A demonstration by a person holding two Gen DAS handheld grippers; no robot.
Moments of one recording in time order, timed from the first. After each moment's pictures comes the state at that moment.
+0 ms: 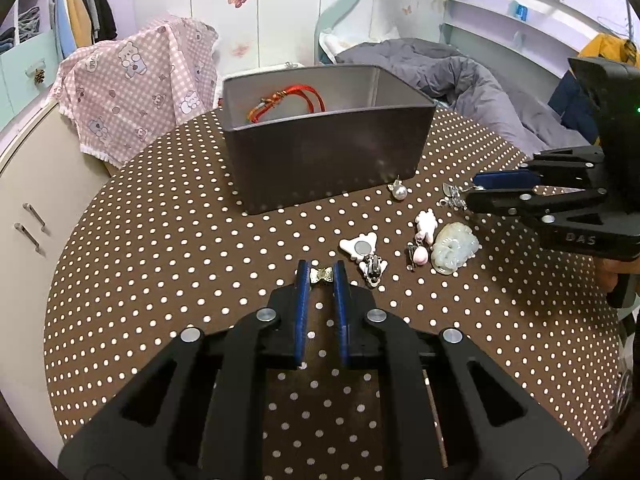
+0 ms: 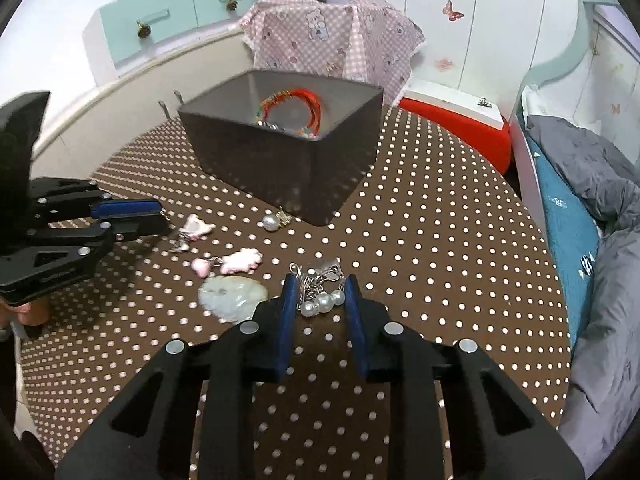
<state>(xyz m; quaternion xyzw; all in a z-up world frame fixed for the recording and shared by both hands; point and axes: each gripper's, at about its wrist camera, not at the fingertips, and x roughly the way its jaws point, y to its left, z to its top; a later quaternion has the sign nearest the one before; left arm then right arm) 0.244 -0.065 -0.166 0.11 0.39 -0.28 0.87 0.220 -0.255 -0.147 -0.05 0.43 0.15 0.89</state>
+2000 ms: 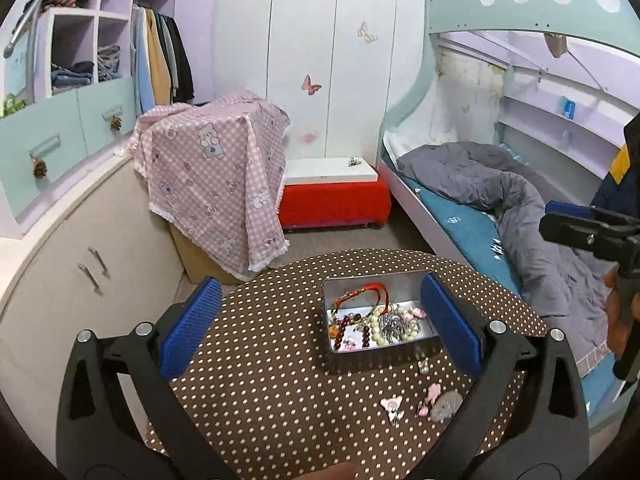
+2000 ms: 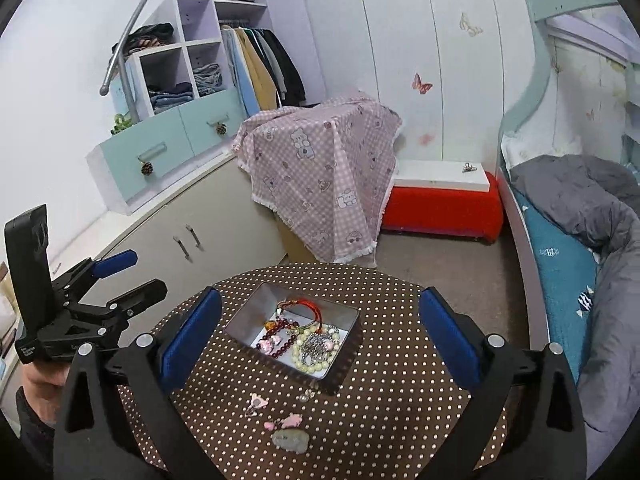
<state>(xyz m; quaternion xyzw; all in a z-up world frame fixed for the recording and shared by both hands) 0.266 -0.039 -0.027 0.04 0.26 -0.18 0.95 0.242 -0.283 0.013 0.06 0.30 0.14 0.94</state>
